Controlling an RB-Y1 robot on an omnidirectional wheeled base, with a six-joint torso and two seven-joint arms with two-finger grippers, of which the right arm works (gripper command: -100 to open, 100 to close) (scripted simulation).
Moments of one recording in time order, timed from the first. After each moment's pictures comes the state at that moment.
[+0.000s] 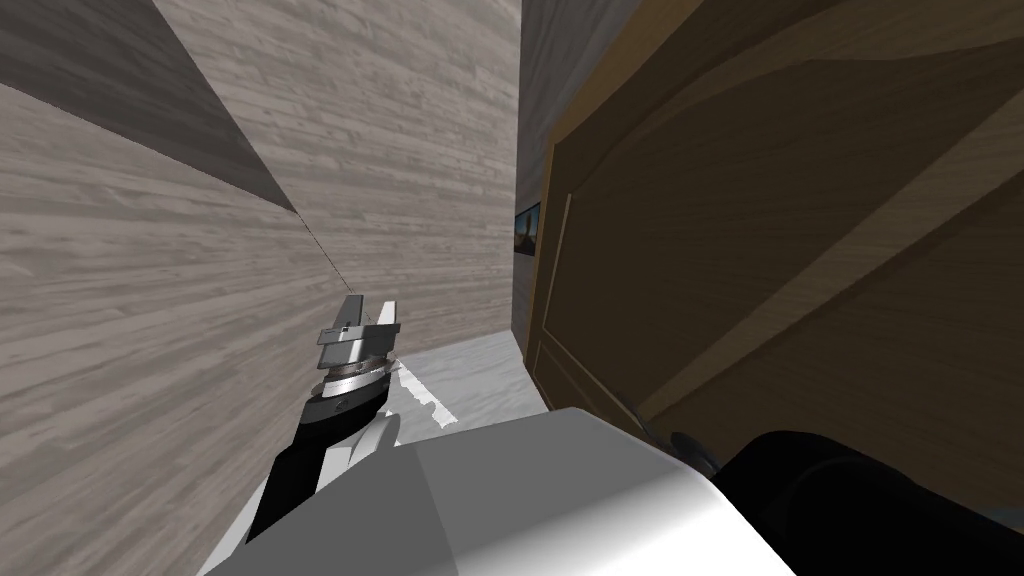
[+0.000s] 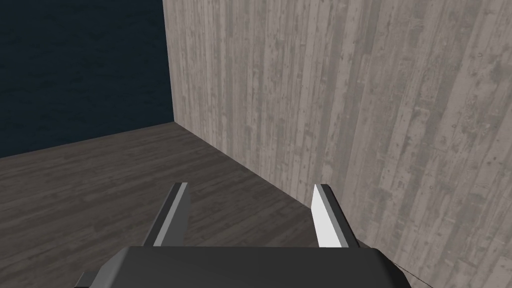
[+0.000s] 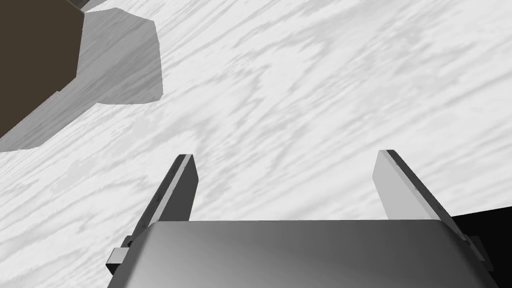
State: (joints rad) arm 0.50 -0.11 -0.21 -0.72 -2.88 -1.28 -1.72
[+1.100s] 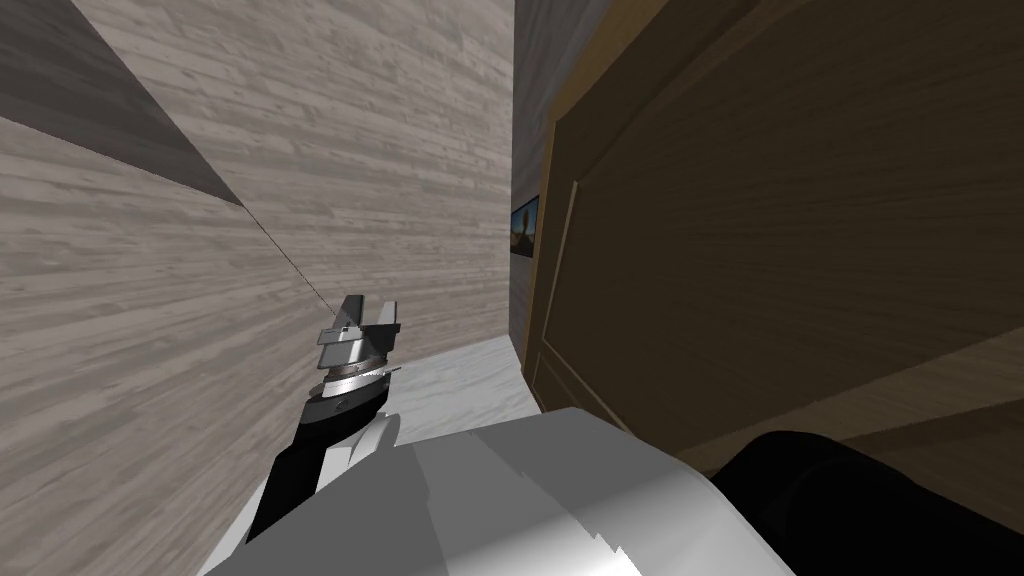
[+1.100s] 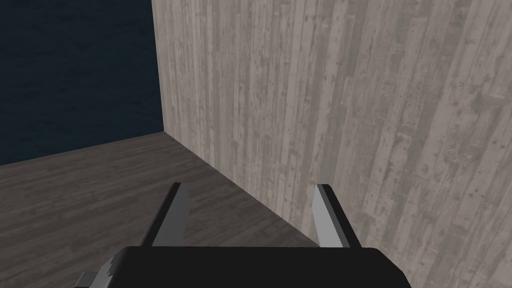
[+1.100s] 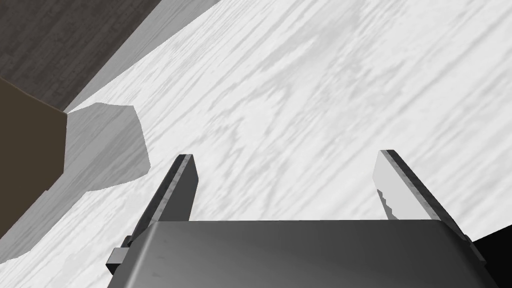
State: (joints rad) arm 0.50 -0.12 -0.22 -0.62 -3.07 -1.35 -1.84
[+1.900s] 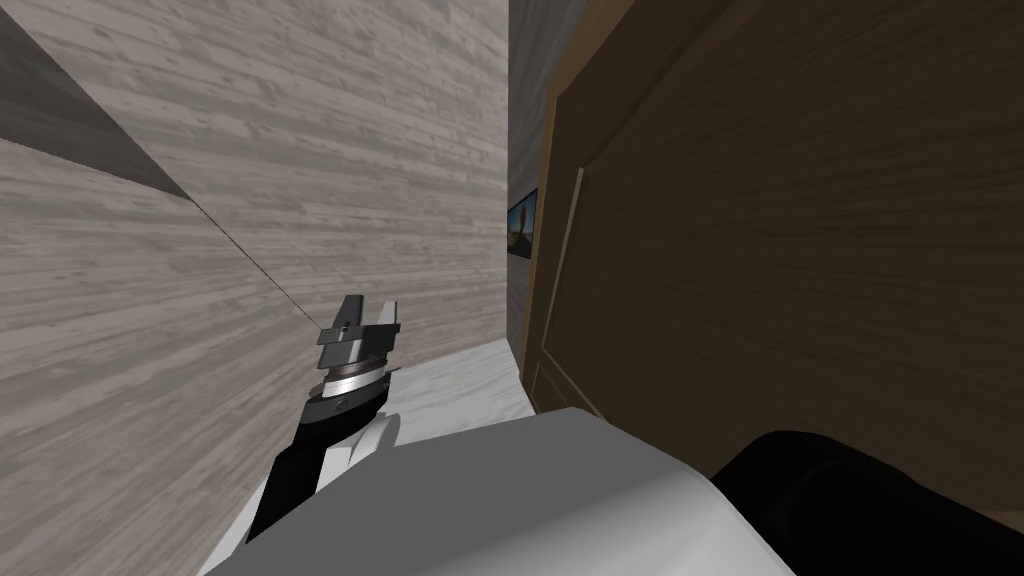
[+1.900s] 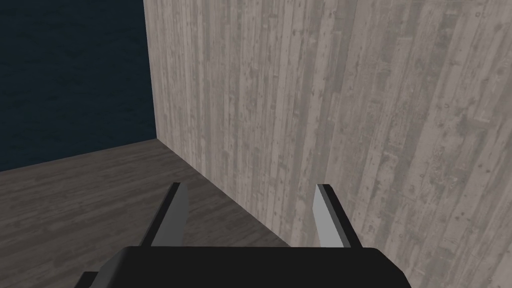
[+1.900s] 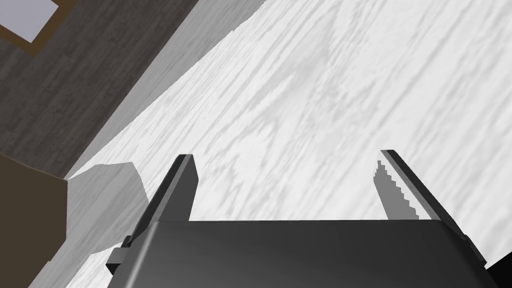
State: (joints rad) arm 0.48 -0.14 -0.23 -0.51 -3.21 -1.37 -1.92
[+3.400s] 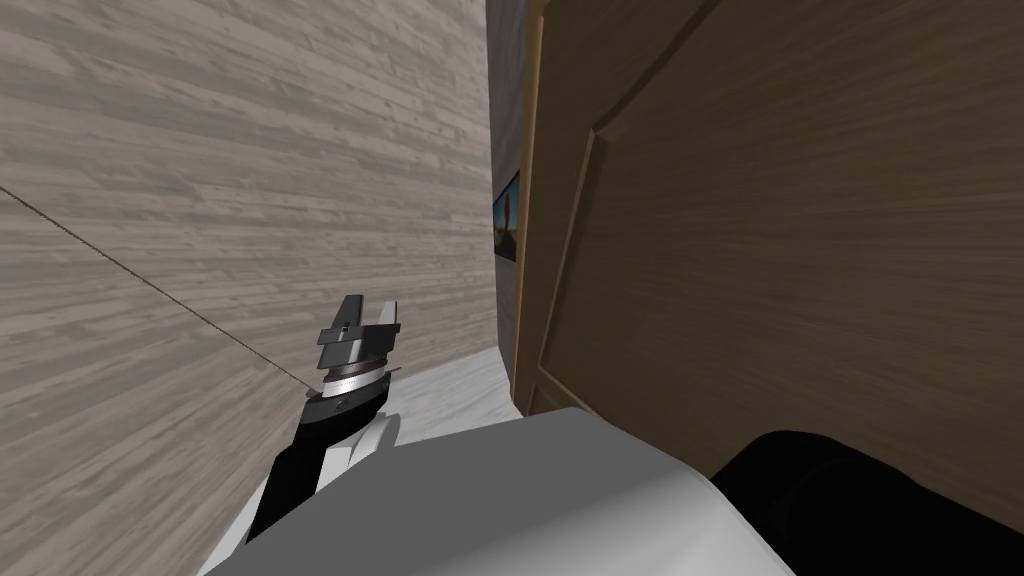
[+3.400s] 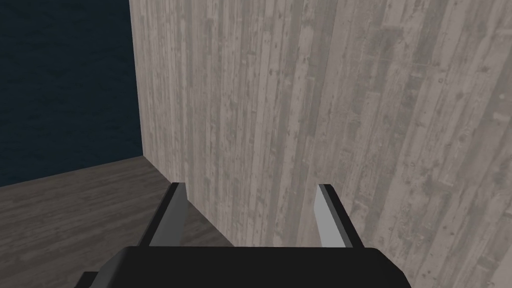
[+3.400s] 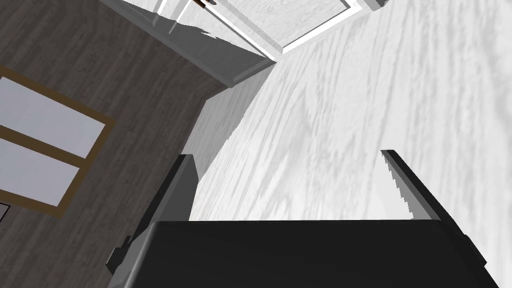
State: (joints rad) arm 0.49 -0.17 -0.24 -0.37 -3.50 -1.49 -2.10
